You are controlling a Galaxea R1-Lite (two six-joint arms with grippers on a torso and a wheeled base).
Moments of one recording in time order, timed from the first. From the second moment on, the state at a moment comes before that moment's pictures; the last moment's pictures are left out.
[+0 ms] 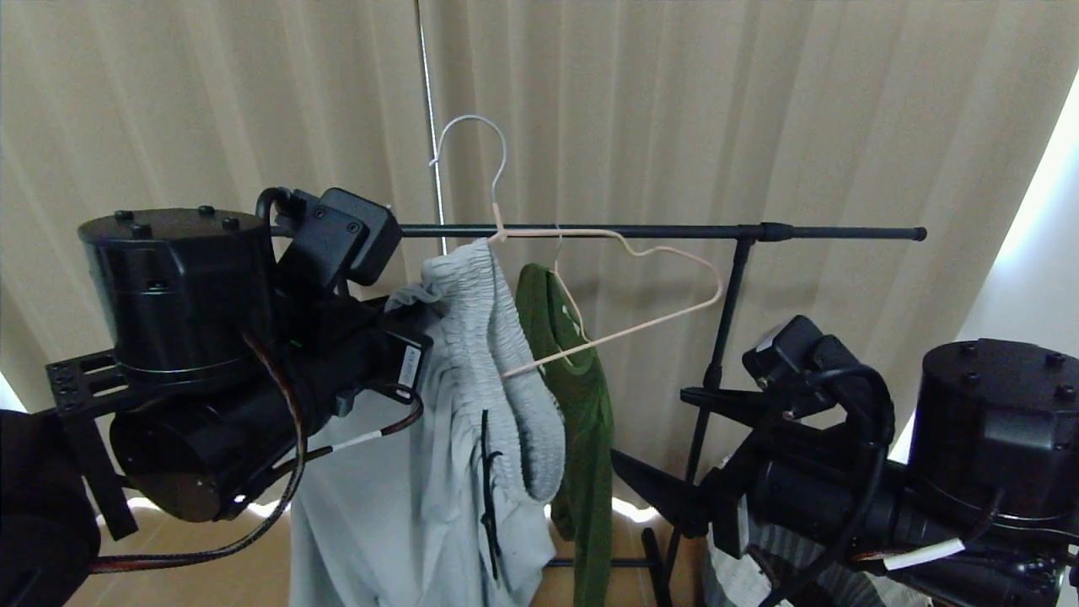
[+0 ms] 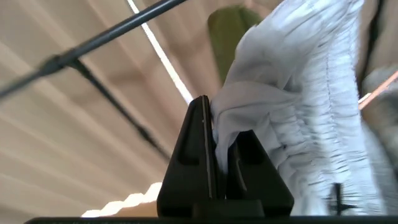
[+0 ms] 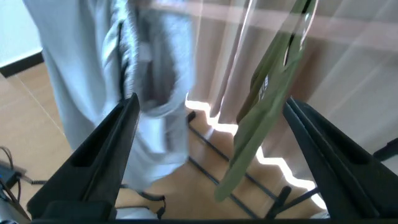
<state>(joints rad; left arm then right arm) -0.67 1.53 -0.79 -0.57 0.42 0.25 0.79 1.54 -0.55 -0.68 -0.09 0.04</state>
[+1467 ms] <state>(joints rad) -0.68 1.46 -0.67 -0.70 0.42 0.44 0.57 1.72 -0.51 -0.82 -0.21 -0.05</state>
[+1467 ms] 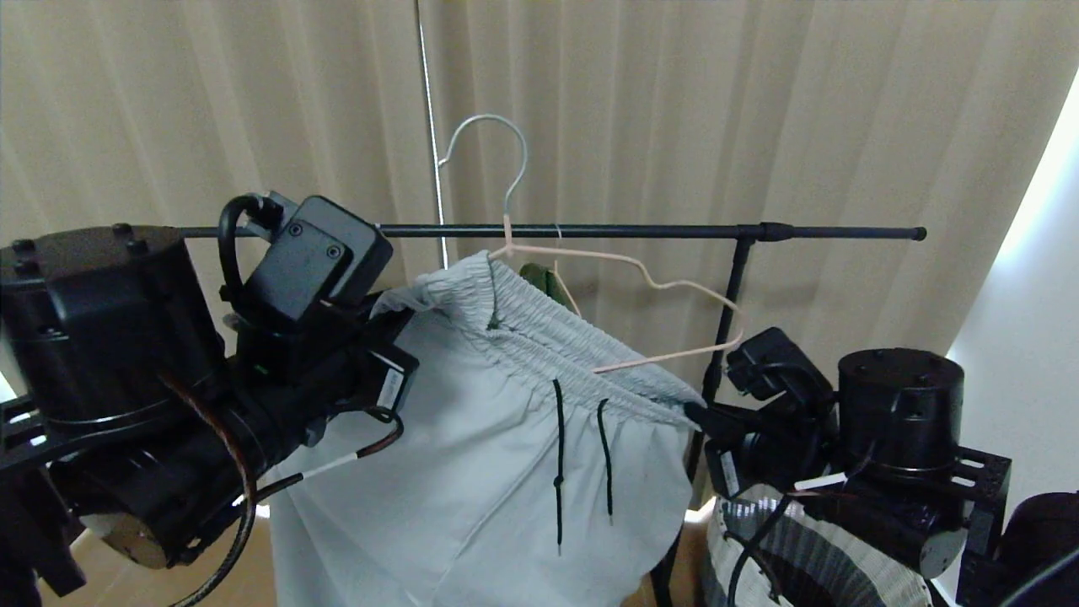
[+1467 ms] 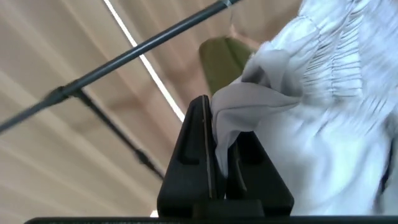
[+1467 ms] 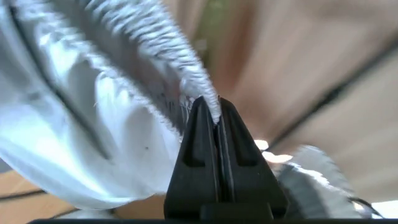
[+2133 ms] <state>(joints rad) -0.56 1.45 -0.48 -0.78 0.43 0.66 0.49 1.61 -0.54 -0.81 -0.20 -0.10</state>
